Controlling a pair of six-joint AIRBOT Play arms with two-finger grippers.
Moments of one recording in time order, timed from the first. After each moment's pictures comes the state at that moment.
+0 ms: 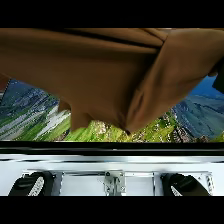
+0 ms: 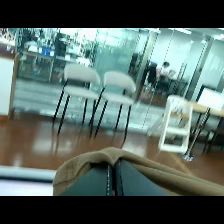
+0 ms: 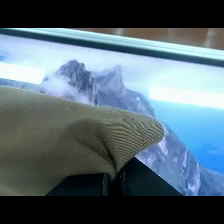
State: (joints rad) left arm 0.14 -0.56 1.60 1.19 -0.90 -1.60; right arm 0.43 -0.74 1.61 -1.80 1.28 1.69
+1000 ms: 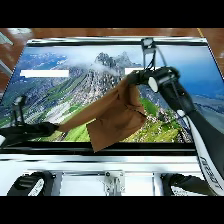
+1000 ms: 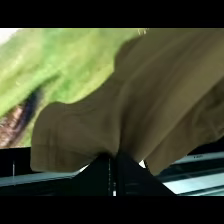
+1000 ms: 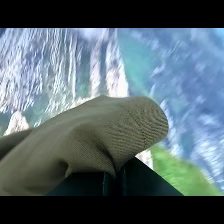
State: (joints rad) left arm -0.05 -0.56 0.61 1.14 -1.09 -1.57; right arm 0.42 -1.44 1.39 -1.74 0.74 1.87
